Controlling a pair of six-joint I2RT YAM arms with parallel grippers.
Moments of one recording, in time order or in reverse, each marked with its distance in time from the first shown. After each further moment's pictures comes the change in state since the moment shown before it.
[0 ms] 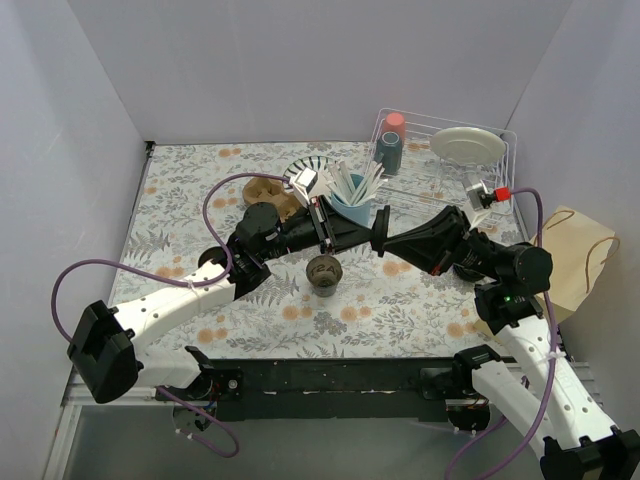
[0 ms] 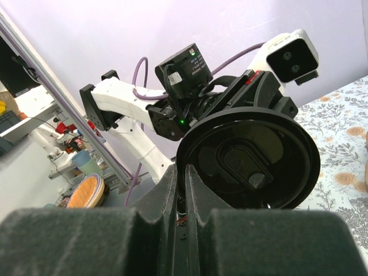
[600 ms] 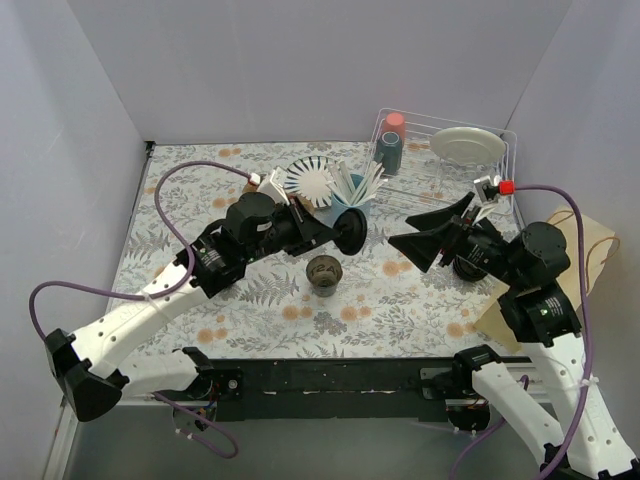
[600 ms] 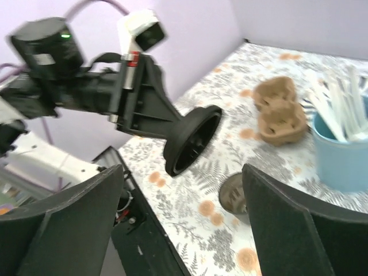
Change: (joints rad) left arm -0.005 -0.127 0.195 -0.729 -0.354 0.309; right arm 0.000 -0.048 0.254 -0.775 0.250 -0.433
